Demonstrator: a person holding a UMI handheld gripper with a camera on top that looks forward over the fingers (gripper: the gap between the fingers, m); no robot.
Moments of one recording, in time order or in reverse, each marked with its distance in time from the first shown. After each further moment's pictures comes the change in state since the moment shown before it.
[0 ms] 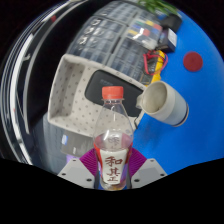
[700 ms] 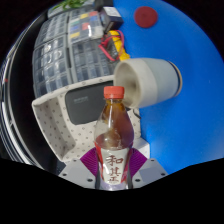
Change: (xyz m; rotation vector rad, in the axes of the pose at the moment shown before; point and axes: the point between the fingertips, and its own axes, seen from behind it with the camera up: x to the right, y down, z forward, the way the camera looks) arm -0.016 -0.026 0.023 -0.026 -0.069 0.617
